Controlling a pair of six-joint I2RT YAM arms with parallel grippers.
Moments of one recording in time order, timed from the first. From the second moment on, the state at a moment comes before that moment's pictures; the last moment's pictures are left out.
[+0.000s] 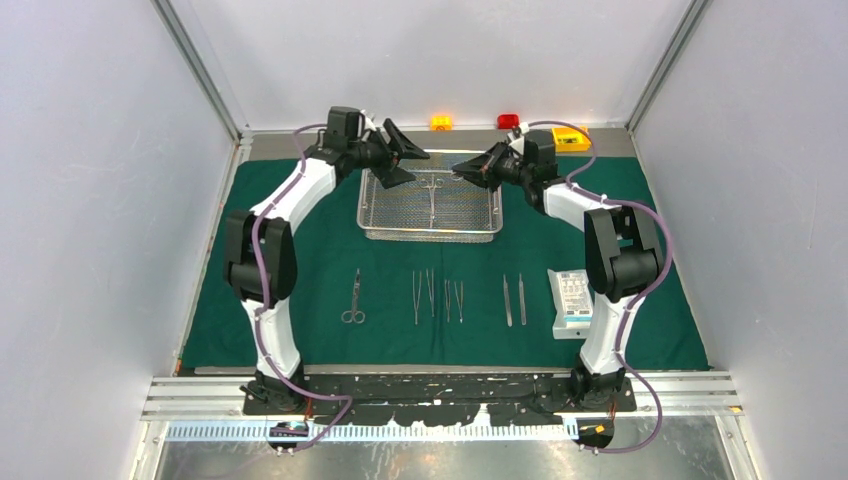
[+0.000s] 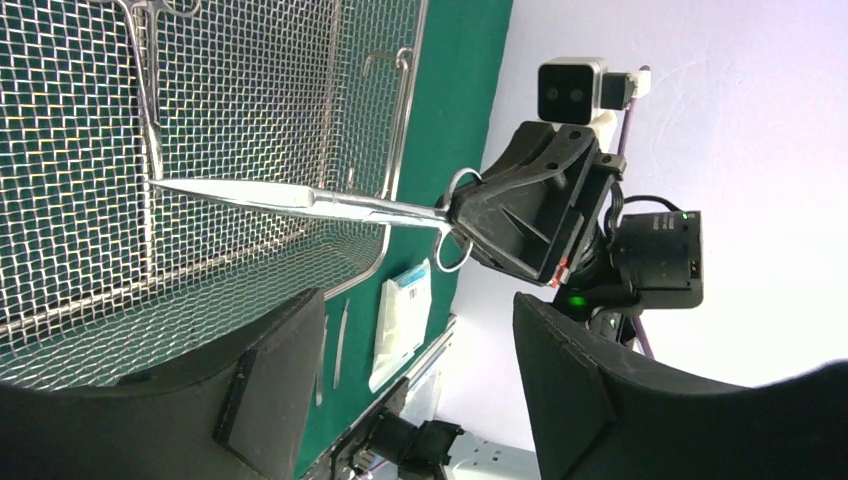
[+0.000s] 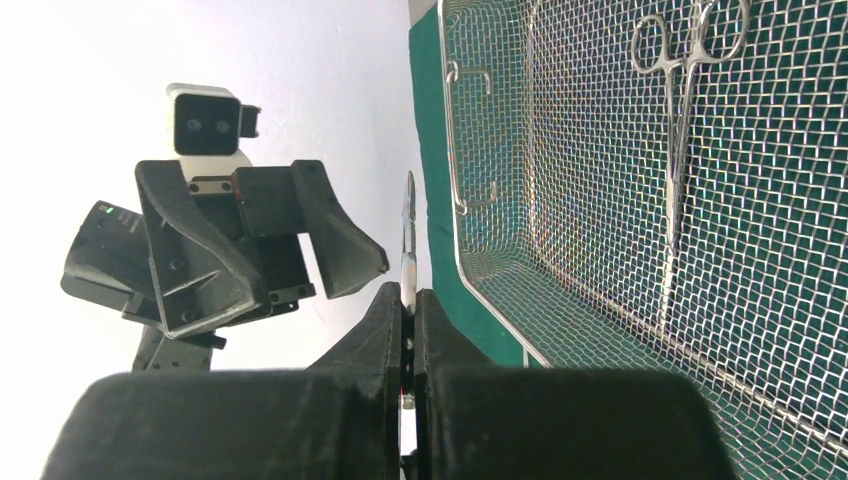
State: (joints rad) left arm -0.28 1.94 1.63 -0.28 0.65 -1.03; right arm 0.22 1.94 1.28 0.34 -0.73 1.23
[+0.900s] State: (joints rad) left arm -0.29 2.12 1.71 -0.22 0.63 -1.18; right arm 0.22 1.90 1.20 0.42 -0.69 1.29
